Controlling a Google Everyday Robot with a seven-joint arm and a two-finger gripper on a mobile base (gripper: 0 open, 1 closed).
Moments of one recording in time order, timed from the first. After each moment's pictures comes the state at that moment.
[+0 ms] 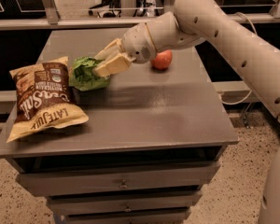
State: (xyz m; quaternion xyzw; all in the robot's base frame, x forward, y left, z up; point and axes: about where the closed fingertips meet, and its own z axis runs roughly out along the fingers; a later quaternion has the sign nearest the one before) arm 0.592 0.087 0.922 -0.63 0.54 0.38 0.39
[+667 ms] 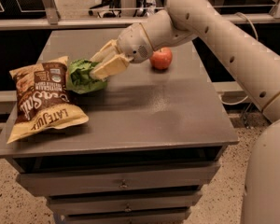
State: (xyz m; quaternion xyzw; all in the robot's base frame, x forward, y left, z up) arm 0.581 0.096 0.920 -0.66 0.52 0.41 0.35
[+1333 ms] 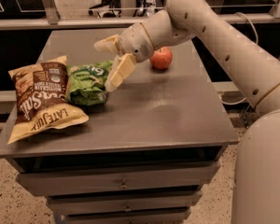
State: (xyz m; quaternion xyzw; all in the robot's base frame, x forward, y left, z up) arm 0.585 0.092 0.916 -0.66 0.51 0.43 0.34
